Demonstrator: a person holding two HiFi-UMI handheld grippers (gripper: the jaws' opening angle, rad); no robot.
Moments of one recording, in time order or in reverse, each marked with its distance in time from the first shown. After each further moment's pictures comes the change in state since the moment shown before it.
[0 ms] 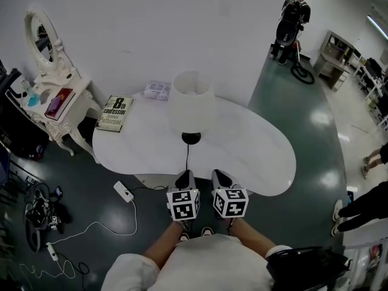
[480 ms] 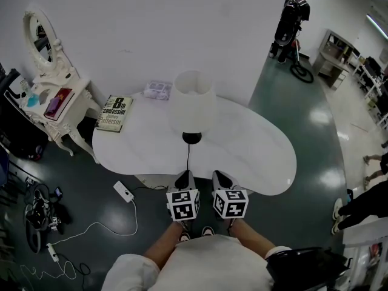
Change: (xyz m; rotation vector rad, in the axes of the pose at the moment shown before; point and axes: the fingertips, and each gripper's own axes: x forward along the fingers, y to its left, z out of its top) left arm -0.001 0.007 -0.003 -0.006 0.007 0.000; right arm 0.001 0.002 -0.007 0.005 0.012 -0.018
